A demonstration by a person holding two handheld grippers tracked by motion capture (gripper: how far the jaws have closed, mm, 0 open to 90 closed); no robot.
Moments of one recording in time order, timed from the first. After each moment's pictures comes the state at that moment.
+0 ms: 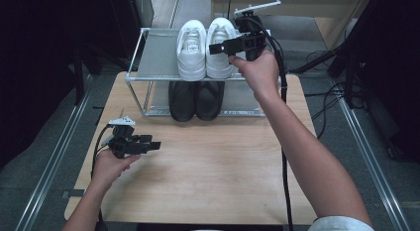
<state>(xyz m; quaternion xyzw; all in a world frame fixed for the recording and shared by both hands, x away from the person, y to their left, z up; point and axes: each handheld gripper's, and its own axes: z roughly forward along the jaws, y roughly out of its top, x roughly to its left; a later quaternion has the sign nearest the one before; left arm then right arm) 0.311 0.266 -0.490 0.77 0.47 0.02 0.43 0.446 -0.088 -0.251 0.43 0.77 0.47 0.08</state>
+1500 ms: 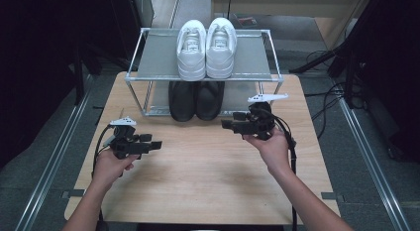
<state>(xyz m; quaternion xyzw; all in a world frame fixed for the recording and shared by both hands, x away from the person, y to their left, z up) 0.310 0.262 -0.491 0.77 0.47 0.03 0.43 0.351 -0.141 -0.416 0.39 0.78 0.48 0.02</state>
